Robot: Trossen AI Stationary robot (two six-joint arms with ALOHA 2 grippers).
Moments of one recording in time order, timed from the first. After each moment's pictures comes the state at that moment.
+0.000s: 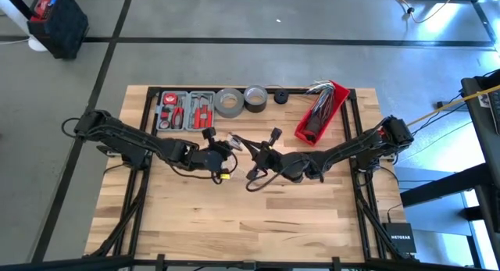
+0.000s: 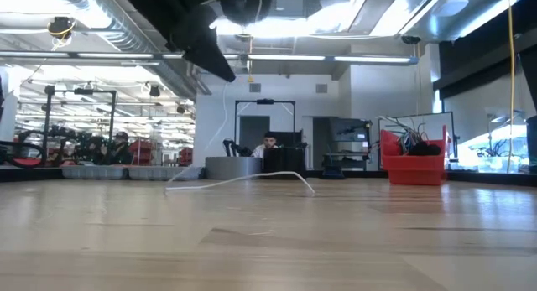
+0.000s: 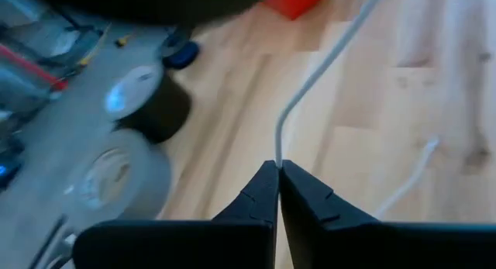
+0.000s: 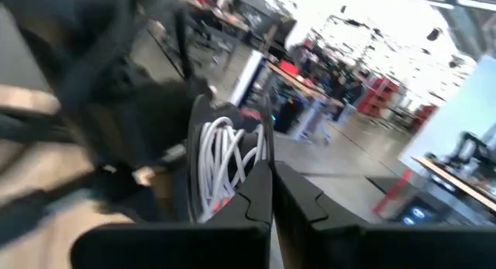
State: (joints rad) left arm -0.22 1.42 0.95 -0.32 -0.73 -0.14; right arm 0.30 1.66 1.05 0.61 0.84 -0.40
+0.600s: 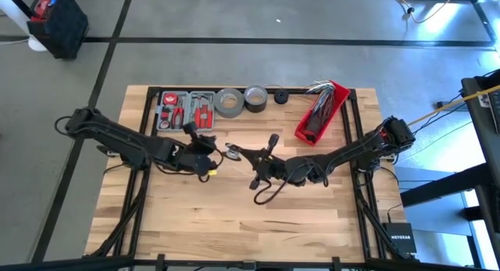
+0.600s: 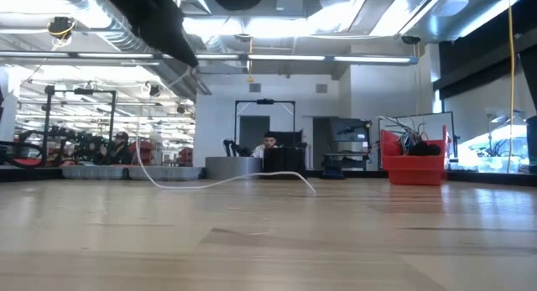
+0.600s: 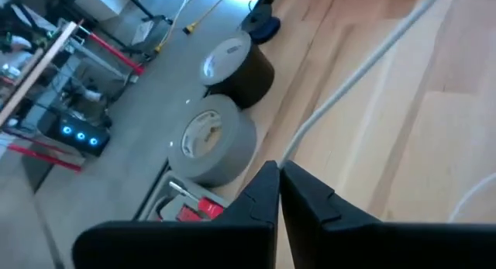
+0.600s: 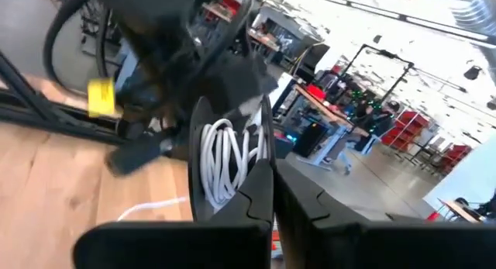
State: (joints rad) left arm -0.27 1.29 0.95 -0.64 -0.96 -0.29; right arm 0.34 1.66 1.05 0.62 0.74 -0.50
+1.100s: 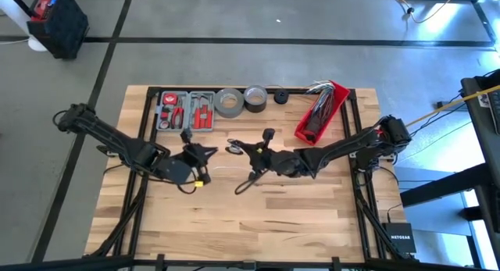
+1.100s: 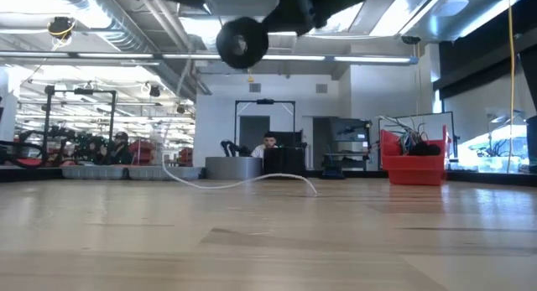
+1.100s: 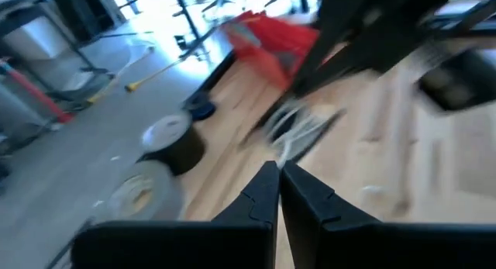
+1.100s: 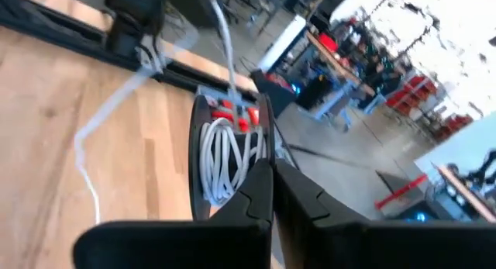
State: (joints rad) left arm -0.45 1.18 0.95 -0.41 -0.94 -0.28; right arm 0.23 1.69 1.05 0.39 0.71 -0.43
